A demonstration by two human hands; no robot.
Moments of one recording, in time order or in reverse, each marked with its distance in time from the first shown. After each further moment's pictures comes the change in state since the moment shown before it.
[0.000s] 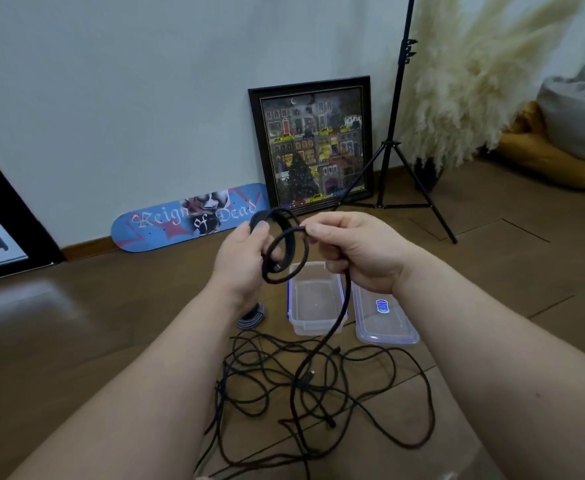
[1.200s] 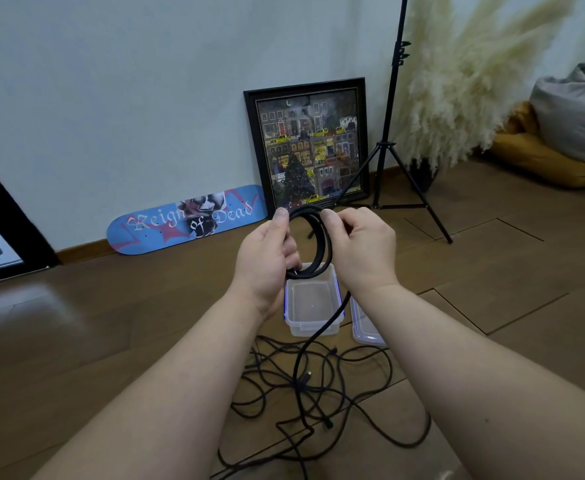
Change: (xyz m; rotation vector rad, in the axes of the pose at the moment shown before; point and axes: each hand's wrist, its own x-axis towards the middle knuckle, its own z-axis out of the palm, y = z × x) left_hand -0.014 0.003 0.032 -0.164 -0.113 -0.001; right_hand 0.010 0.031 0.003 -0.813 0.833 -0.413
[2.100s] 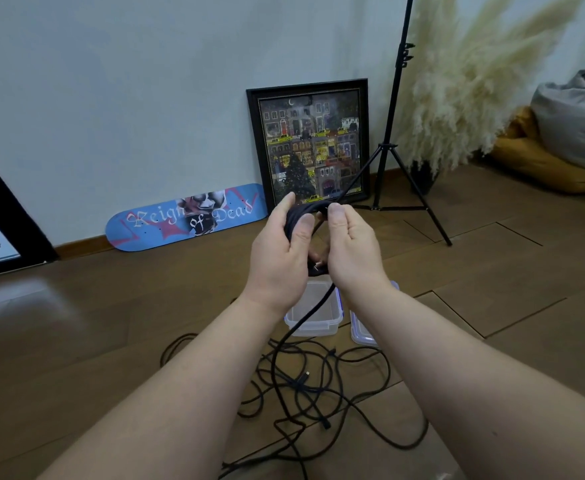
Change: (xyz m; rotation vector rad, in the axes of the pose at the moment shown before) left_hand -0.003 -0.004 0.005 0.552 0.059 0.352; right_hand -0.009 -0.019 0.004 0.421 -0.164 0.215
